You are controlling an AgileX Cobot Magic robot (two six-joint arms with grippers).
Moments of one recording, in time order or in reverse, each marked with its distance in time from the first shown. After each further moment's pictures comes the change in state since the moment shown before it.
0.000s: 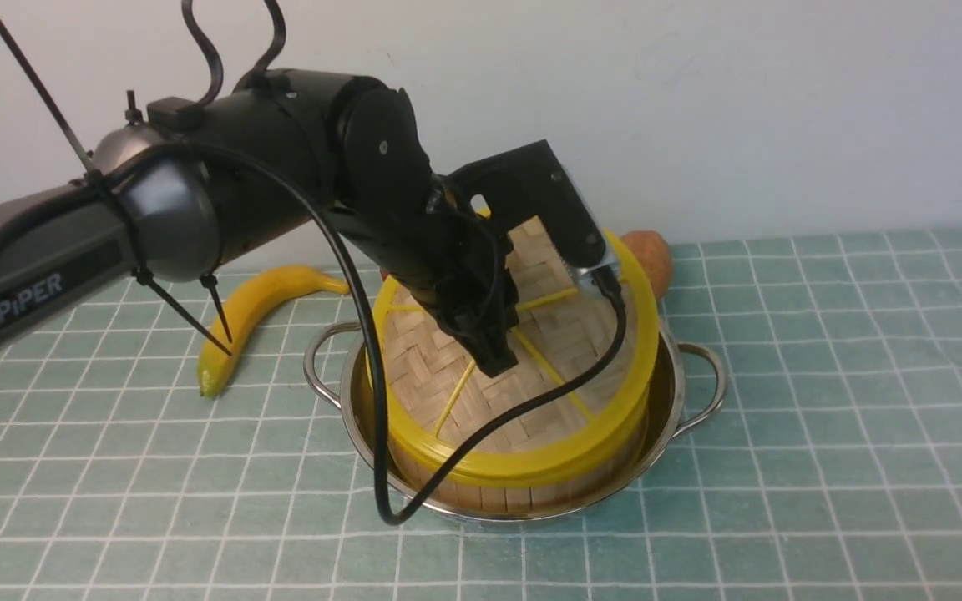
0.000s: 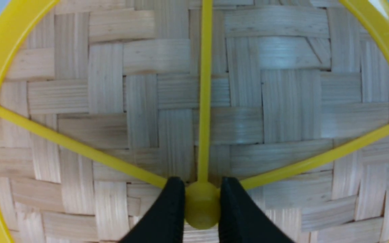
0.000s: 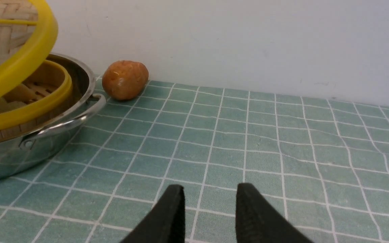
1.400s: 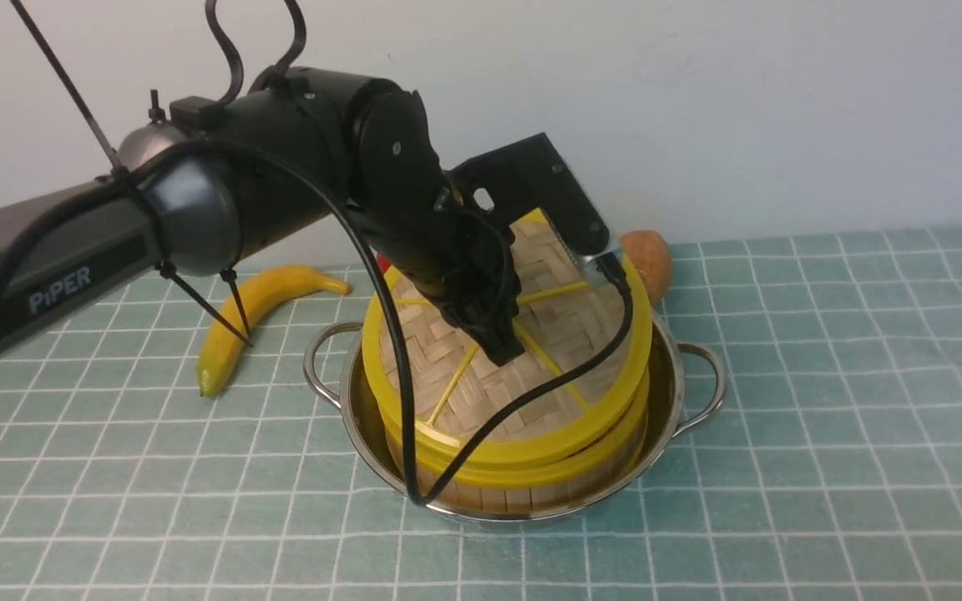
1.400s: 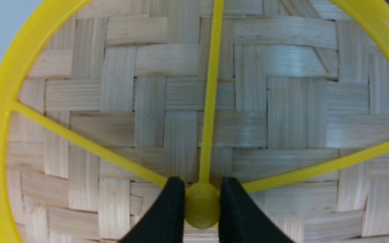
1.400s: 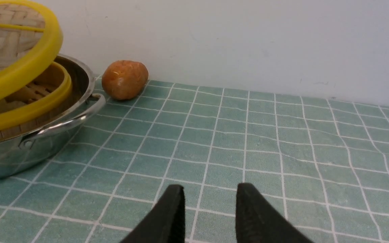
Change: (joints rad) right arm 0.000 0.000 0.000 0.001 0.000 0.000; left arm 0.000 0.034 -0.035 0.033 -0.008 -0.068
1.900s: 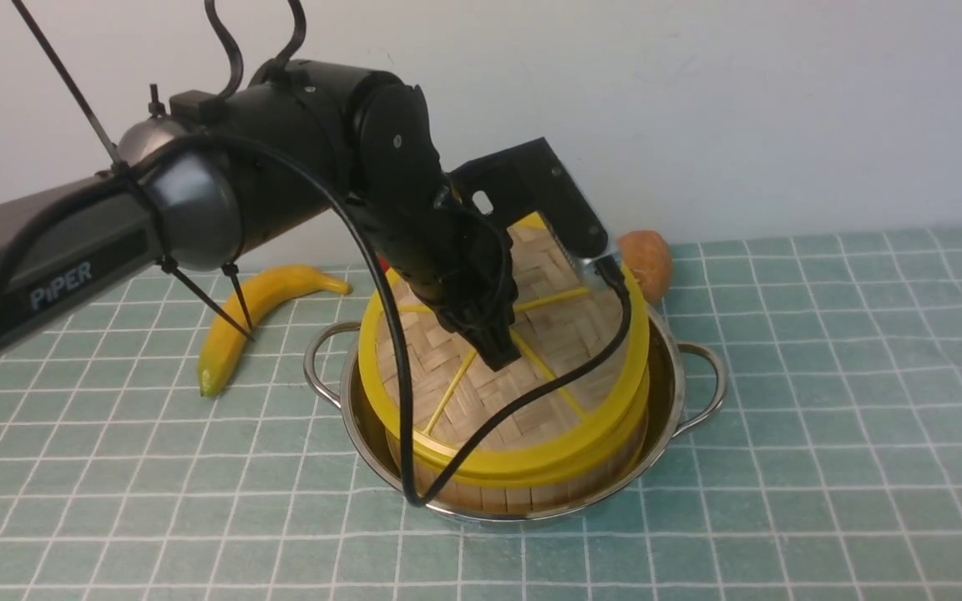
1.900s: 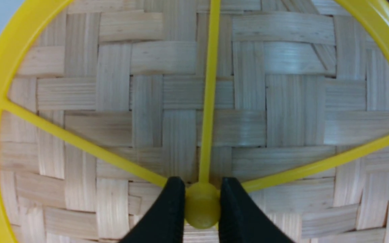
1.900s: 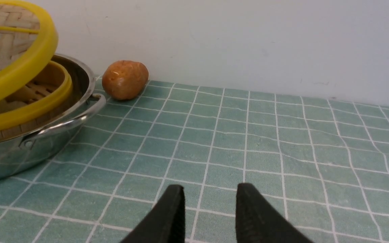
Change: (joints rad) right arm 0.000 0.000 0.000 0.000 0.000 0.000; left arm 0.000 0.003 -0.016 0.001 0.054 -0.001
